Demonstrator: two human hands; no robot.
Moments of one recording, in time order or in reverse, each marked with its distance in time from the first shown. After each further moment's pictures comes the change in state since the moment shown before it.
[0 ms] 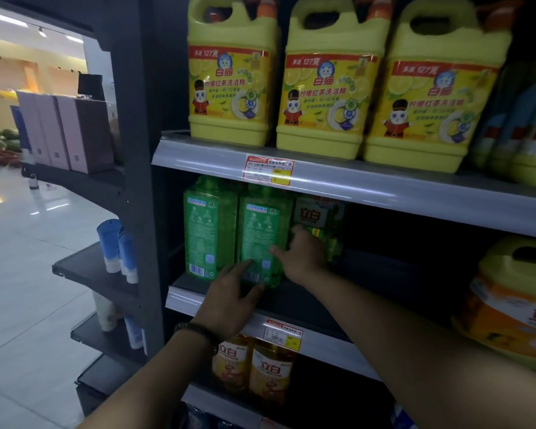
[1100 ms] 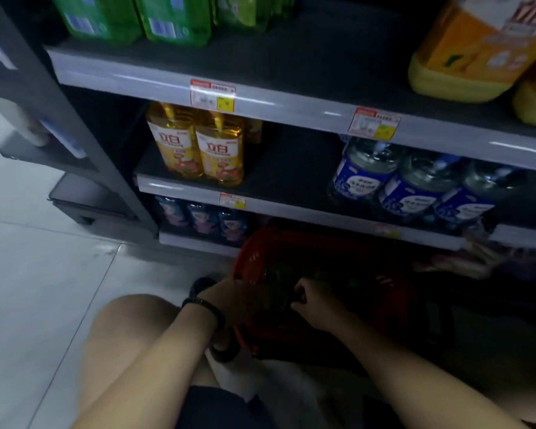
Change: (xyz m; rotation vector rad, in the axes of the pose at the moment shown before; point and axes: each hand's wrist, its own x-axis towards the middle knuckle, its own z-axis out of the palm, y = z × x) left_hand -0.288 -0.059 0.195 0.419 -1.093 -0.149; right_hand -0.415 0.317 0.019 -0.305 -0.811 0.555
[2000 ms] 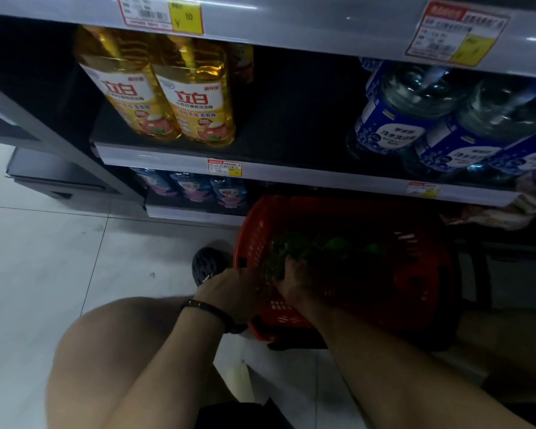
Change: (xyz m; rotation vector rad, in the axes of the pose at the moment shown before) left_hand 0.038 -0.022 0.010 -0.263 -0.202 -0.211; right_hand 0.086 -0.028 0.093 0.008 0.065 0.154
